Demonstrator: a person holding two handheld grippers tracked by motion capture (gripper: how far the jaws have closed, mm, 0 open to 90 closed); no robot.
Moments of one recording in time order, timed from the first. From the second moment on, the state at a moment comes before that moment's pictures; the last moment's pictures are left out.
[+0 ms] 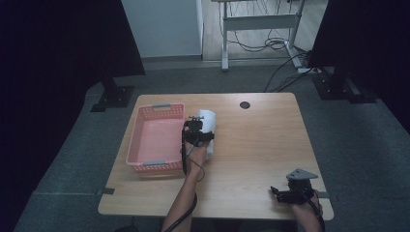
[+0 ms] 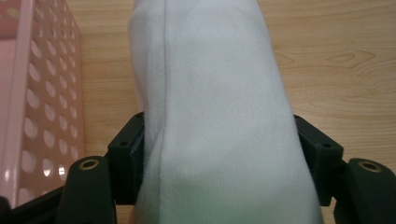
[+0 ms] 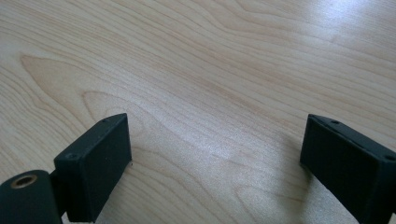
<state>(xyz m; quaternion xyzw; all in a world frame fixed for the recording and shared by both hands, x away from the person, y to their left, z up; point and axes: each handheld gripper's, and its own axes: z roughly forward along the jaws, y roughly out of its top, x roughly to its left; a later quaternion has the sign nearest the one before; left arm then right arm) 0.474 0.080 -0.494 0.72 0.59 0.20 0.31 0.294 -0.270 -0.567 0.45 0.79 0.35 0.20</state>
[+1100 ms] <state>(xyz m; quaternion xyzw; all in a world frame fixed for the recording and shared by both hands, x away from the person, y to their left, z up) 0.476 0.077 -0.493 0.72 0.58 0.21 0.31 0.294 -0.270 -0.567 0.45 0.79 0.35 0.20</state>
